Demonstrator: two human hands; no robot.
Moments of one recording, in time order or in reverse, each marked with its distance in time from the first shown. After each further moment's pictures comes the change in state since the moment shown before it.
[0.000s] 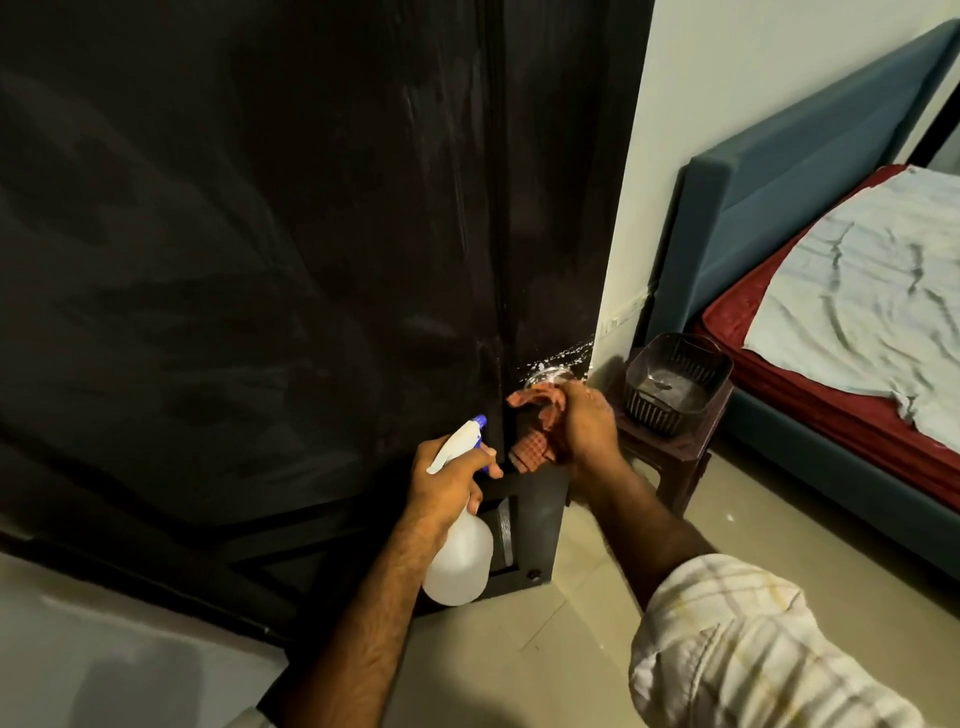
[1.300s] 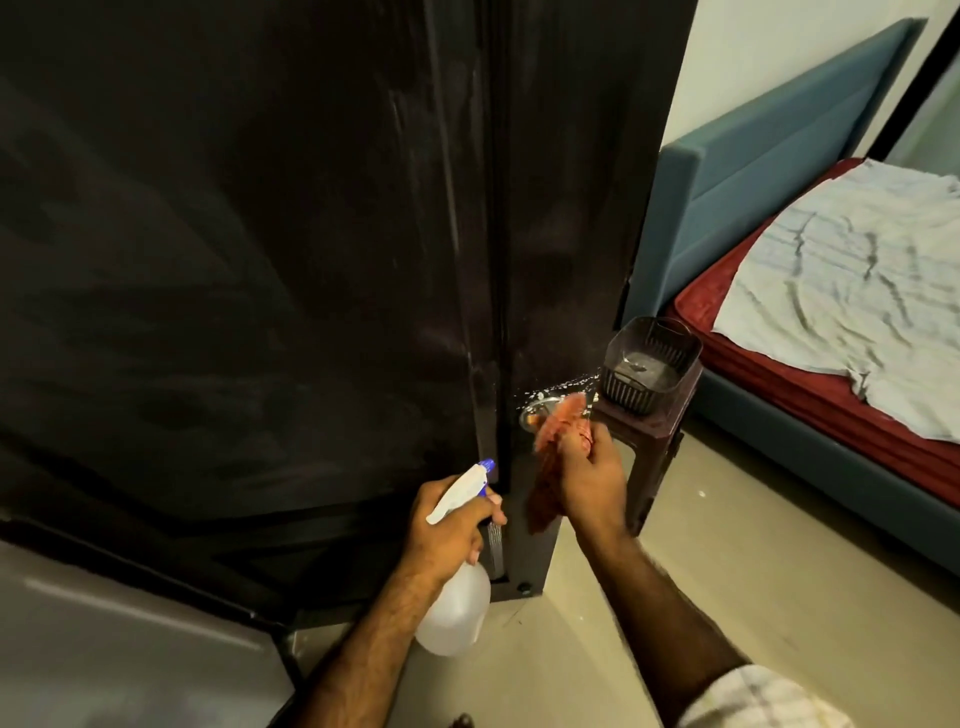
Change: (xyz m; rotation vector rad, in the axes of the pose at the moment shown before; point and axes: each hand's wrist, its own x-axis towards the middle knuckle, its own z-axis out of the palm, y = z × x) left_hand -0.073 -0.049 0.001 0.057 -0.101 -0.043; right_hand -0.111 0.030 -0.063 -0.369 0.096 -0.284
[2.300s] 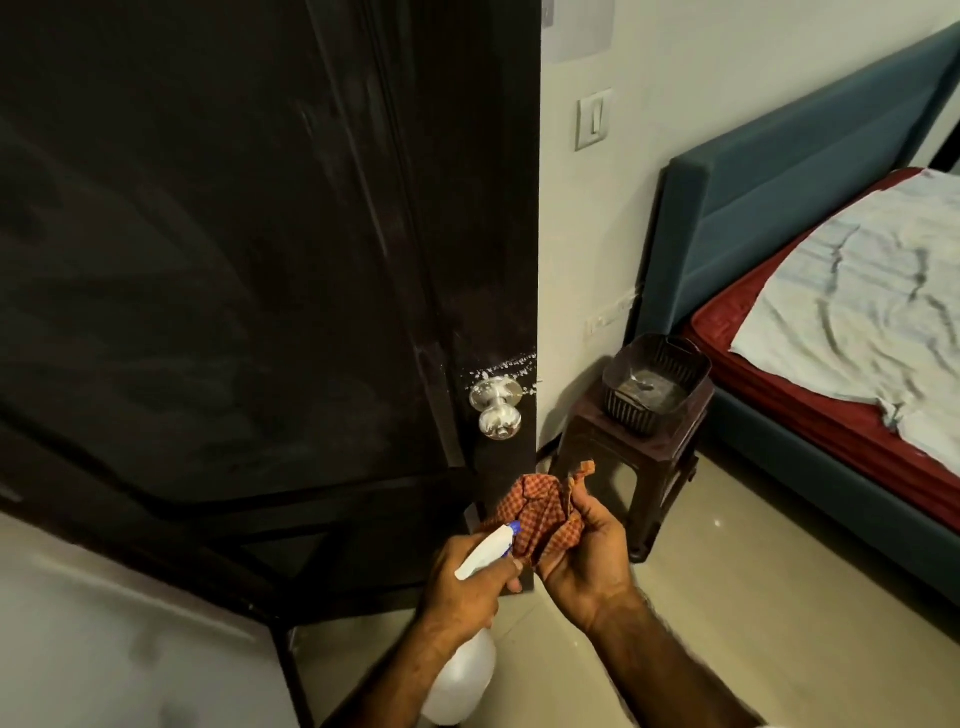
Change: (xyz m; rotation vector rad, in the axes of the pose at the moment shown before) left_hand -0.030 -0.028 0.098 0.161 0.089 -0.163; right_hand 0.009 0.035 -0.074 1.019 -0.448 0.712
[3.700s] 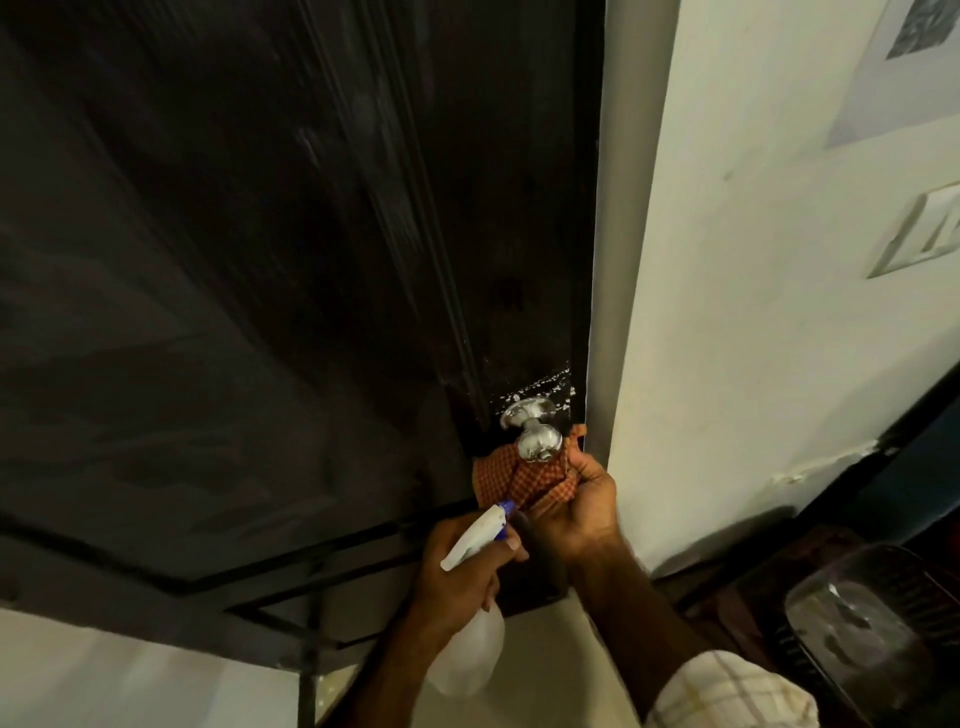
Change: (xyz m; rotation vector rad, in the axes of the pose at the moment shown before) left_hand 0.321 0.190 -0.097 -0.333 0.345 0.017; right_hand 0.435 -0.078 0.231 -0.063 -0.143 0.296
